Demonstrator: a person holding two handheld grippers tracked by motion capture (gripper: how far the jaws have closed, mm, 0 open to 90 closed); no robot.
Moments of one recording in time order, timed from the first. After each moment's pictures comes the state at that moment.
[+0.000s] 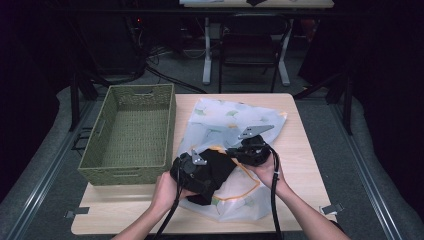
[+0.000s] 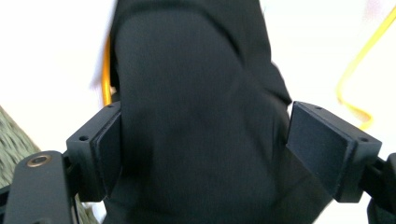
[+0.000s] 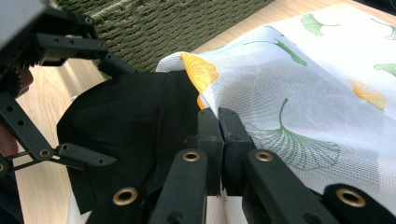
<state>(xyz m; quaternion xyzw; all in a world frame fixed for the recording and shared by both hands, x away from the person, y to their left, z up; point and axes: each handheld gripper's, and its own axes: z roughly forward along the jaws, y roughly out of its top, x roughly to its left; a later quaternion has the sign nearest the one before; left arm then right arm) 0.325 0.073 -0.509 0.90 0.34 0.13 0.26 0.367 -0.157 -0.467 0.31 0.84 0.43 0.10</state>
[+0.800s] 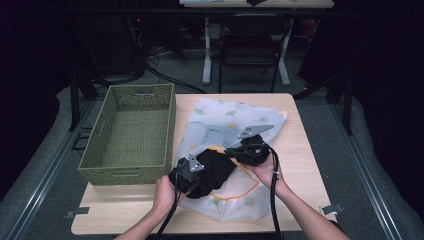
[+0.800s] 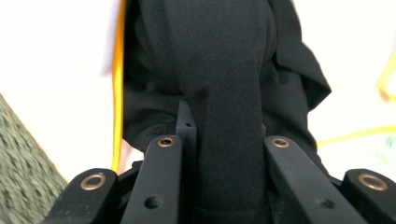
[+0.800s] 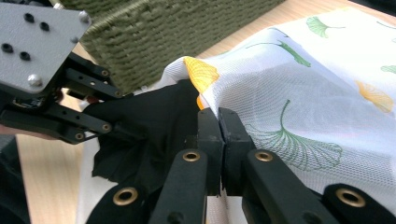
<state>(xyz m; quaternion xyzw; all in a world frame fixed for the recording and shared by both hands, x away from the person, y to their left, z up) 0.326 0.077 -0.527 0.88 0.33 0.18 0.30 0.367 -0.155 -0.465 0.31 0.84 0.44 0.09</state>
